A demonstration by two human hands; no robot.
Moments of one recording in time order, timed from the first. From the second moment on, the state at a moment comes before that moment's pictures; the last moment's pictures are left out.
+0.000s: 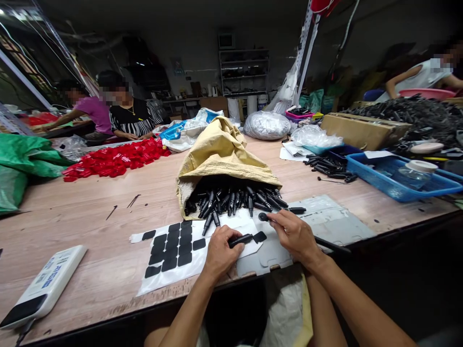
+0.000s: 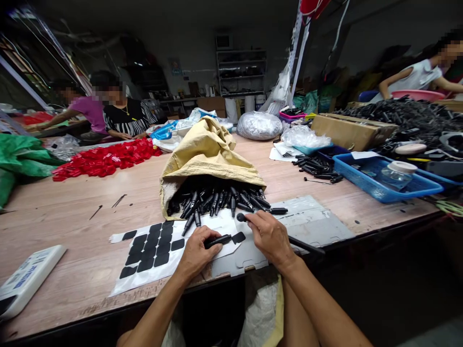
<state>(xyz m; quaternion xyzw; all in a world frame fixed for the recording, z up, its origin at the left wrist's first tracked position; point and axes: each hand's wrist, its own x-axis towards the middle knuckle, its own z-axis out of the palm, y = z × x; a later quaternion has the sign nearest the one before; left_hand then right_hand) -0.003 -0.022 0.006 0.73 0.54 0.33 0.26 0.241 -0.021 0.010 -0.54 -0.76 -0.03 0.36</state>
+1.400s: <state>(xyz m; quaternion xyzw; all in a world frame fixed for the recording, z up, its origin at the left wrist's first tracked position) -0.005 -0.020 0.001 0.76 0.54 0.28 0.23 0.258 -0.007 -0.013 -0.54 -0.79 -0.05 0.29</state>
